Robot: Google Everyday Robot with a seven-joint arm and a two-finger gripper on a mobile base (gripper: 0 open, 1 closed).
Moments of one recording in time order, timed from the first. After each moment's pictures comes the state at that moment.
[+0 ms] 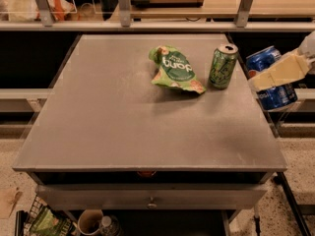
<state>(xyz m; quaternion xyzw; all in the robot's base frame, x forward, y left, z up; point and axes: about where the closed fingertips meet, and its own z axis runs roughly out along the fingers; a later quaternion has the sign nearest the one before) 0.493 -0.242 0.955 -0.33 0.86 0.24 0.29</state>
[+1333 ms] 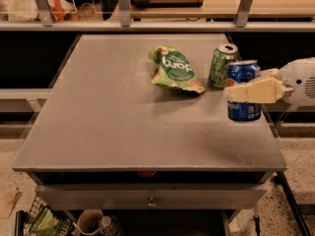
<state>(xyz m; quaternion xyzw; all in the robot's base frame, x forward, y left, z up) 0.485 -0.188 0.936 -0.31 0.79 0.35 0.41</state>
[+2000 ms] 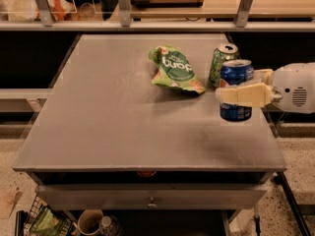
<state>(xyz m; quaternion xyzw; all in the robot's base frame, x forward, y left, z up) 0.489 -0.178 0.935 -0.31 0.76 0.31 0.47</state>
